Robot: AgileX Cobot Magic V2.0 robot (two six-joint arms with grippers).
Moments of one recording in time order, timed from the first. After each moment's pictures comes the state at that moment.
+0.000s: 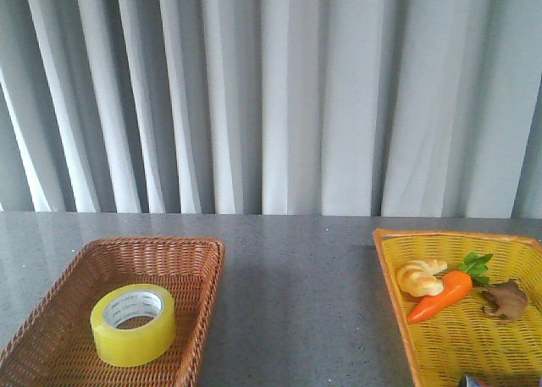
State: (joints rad) left arm 0.03 -0.01 0.02 0.05 0.16 -0.06; right arm -0.19 0.95 -0.91 0.04 0.44 -0.02
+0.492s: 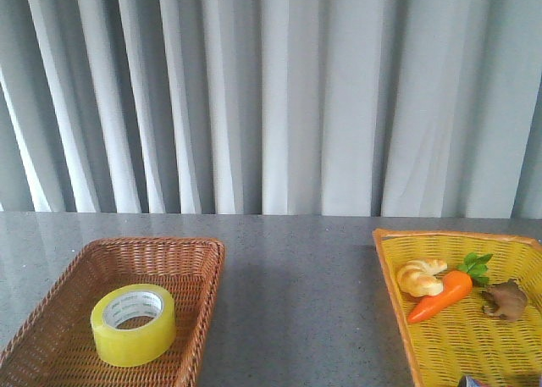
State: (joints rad) left arm 0.03 -0.01 0.02 0.05 0.16 -0.06; right arm -0.19 0.21 -0.22 0.02 0.30 0.02
